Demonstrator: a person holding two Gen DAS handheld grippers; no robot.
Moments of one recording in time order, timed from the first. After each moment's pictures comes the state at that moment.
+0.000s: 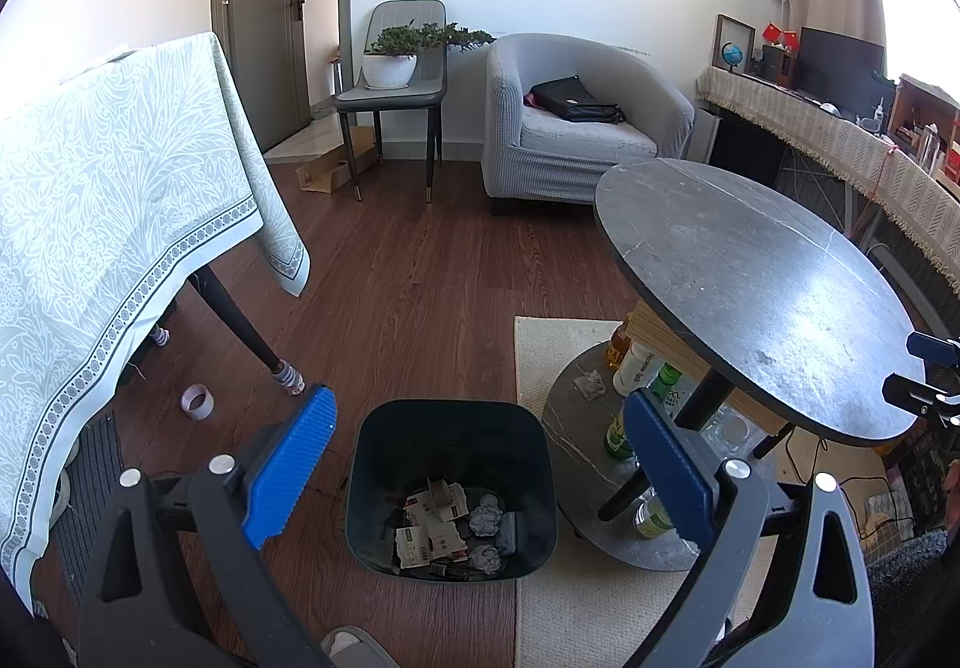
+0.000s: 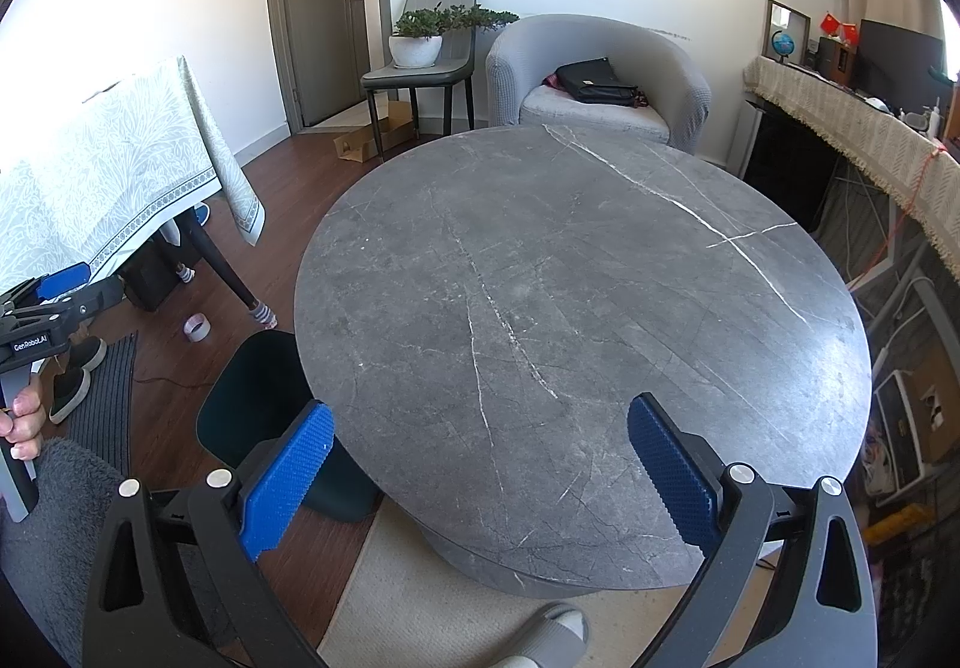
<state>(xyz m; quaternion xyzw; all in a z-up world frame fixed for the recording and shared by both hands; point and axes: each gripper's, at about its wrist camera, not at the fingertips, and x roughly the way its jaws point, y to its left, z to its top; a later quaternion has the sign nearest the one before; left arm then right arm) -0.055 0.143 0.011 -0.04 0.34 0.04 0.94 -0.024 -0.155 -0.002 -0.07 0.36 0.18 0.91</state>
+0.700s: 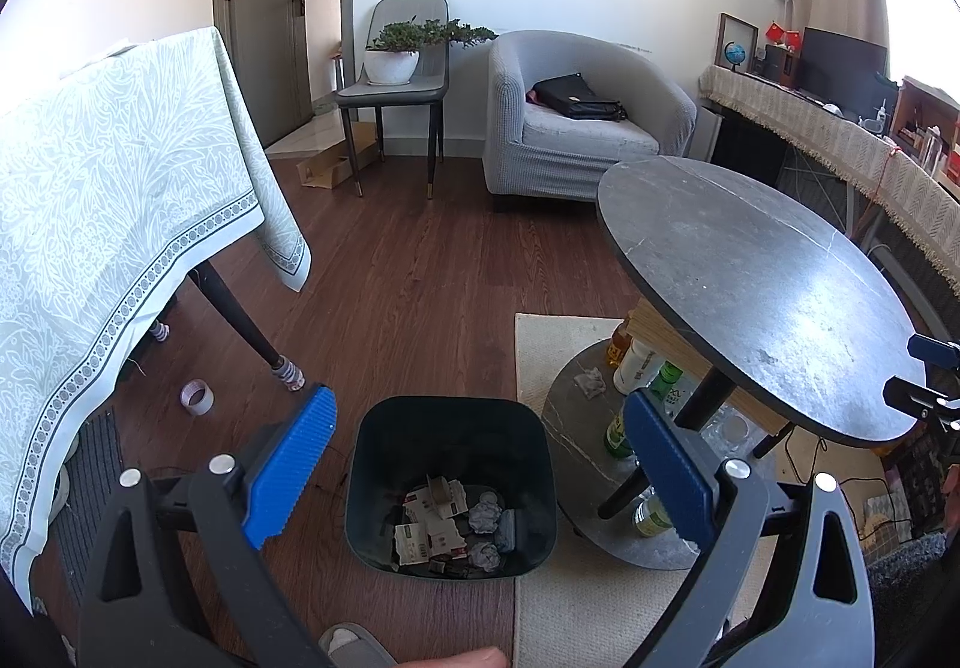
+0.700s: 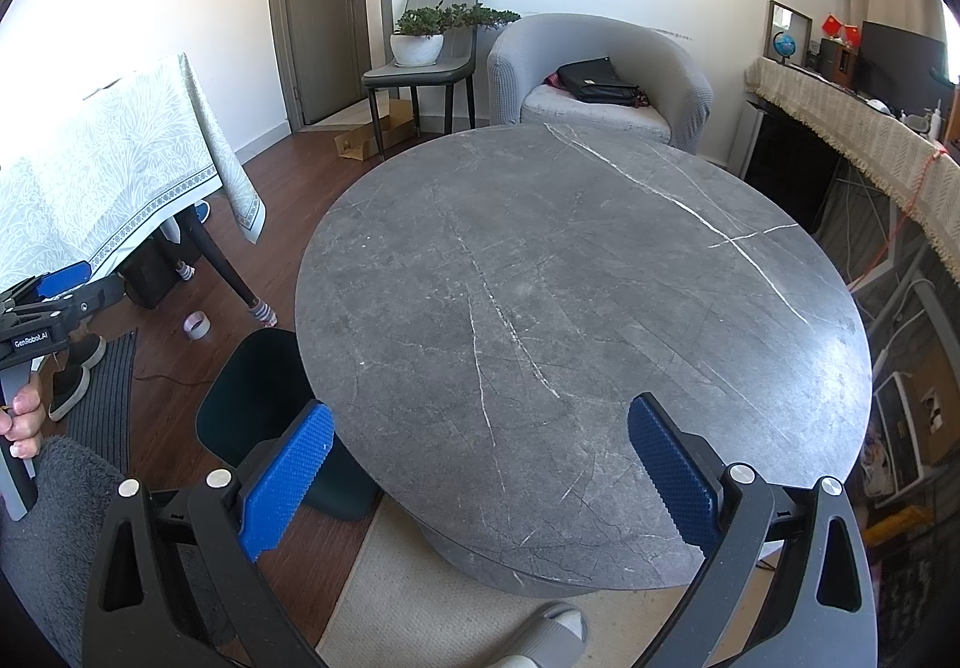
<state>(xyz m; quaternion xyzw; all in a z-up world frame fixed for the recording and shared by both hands) -0.055 0.146 0.009 -0.04 0.34 0.04 0.94 -0.024 -0.155 -0.003 -0.07 0.36 0.18 0.91</state>
